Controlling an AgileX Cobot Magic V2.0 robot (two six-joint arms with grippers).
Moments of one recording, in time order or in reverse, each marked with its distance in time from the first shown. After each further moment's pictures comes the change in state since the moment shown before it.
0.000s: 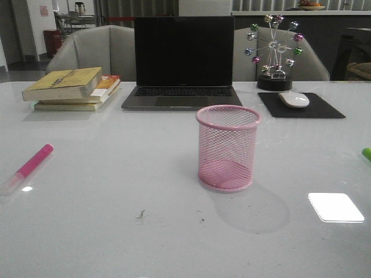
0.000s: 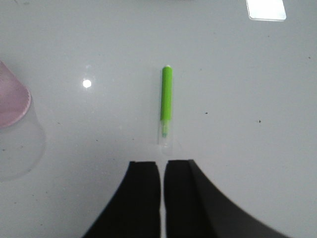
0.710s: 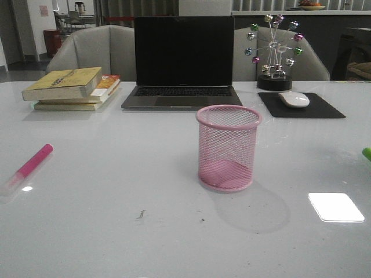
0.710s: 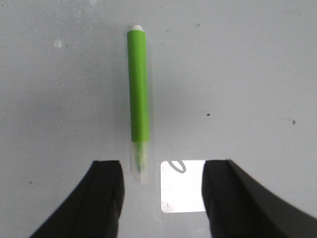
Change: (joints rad) left arm -0.210 0.031 0.002 -0.086 -0.047 0.125; right arm -0.094 0.771 -0.315 0.009 -0.031 0.001
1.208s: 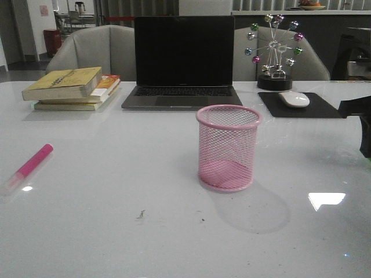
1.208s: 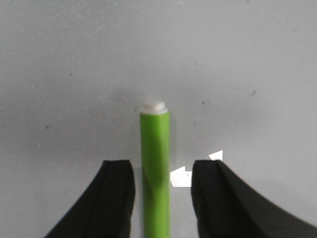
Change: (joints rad) left arm 0.000 0.000 0.000 0.000 -0.004 0.000; right arm 0.000 0.391 -0.274 0.059 0.007 -0.042
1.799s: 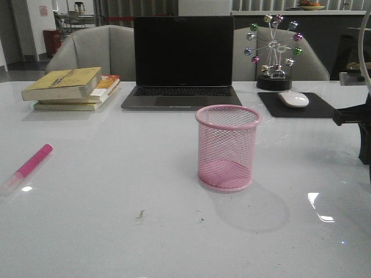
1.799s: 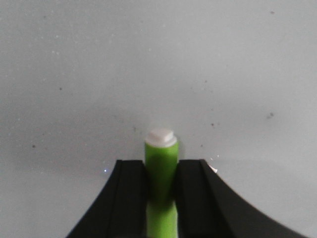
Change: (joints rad) left arm 0.000 0.000 0.000 0.000 0.000 0.000; right arm 0.000 0.072 -0.071 0.010 0.057 -0.039
